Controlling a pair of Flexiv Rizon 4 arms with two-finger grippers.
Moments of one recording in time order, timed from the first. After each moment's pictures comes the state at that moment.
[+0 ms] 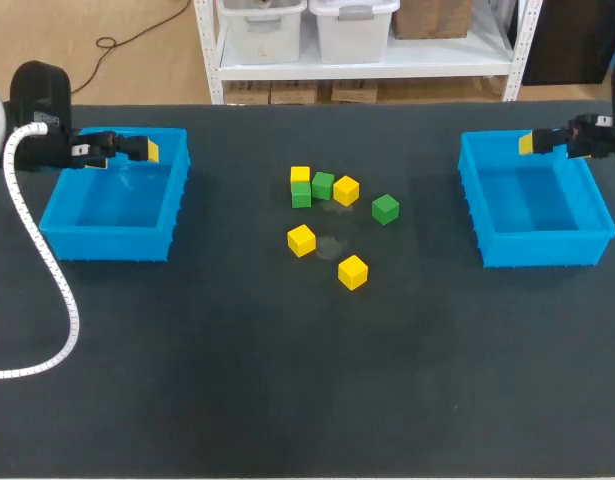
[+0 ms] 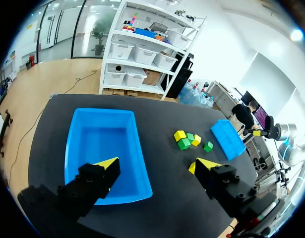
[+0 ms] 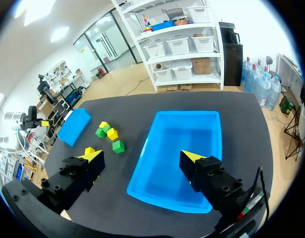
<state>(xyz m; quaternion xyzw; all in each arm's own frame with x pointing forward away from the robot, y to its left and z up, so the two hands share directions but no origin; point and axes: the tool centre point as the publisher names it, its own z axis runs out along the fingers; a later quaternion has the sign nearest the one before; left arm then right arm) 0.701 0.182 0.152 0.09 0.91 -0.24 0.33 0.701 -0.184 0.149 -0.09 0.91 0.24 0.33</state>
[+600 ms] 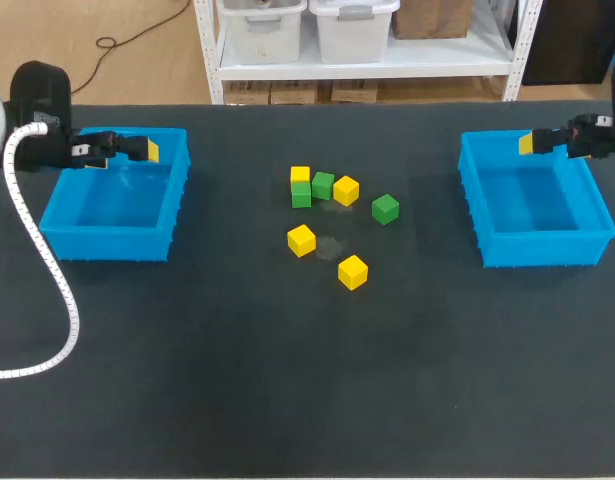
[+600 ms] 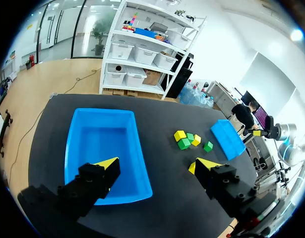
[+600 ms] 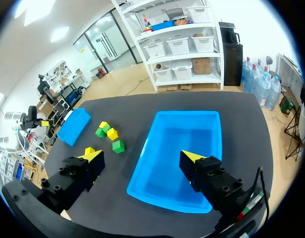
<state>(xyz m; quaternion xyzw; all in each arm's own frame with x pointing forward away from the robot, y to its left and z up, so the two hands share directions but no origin) 0.701 0.182 0.152 0.09 0.91 -0.24 0.33 0.701 -0.184 0.149 -0.09 0.91 0.24 0.33</state>
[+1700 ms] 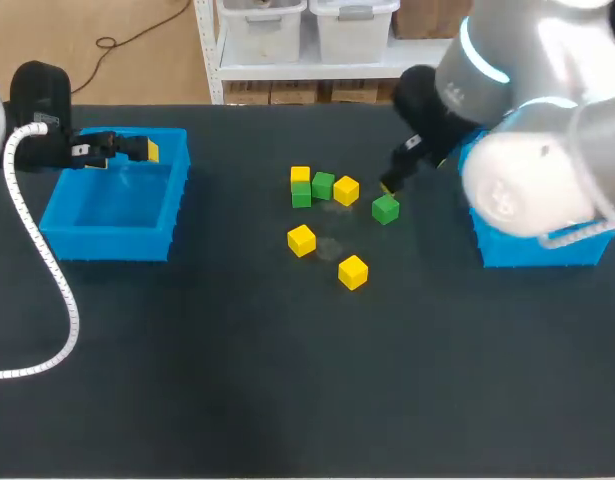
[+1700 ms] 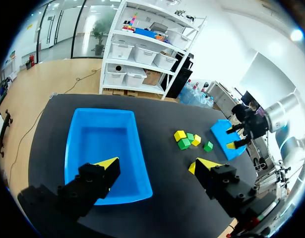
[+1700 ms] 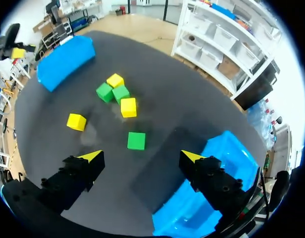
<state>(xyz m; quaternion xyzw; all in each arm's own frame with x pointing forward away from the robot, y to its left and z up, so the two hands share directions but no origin) 0.701 0.182 0.152 0.09 0.91 -0.24 0.33 0.739 -0.030 0.065 -0.33 0.93 0.05 0.17</state>
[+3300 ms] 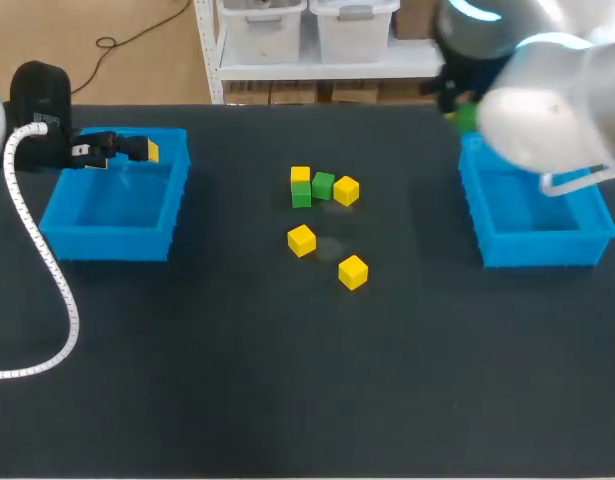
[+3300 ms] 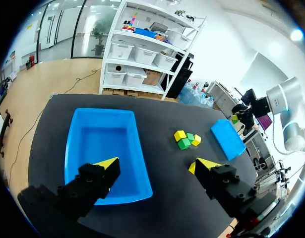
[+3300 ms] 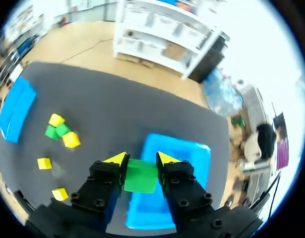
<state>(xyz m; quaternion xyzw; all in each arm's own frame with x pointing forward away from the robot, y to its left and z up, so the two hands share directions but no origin) 0.701 0.182 0.152 0.09 0.91 -0.24 0.33 0.802 -0.121 0.136 -0.10 0.97 -0.07 0.20</state>
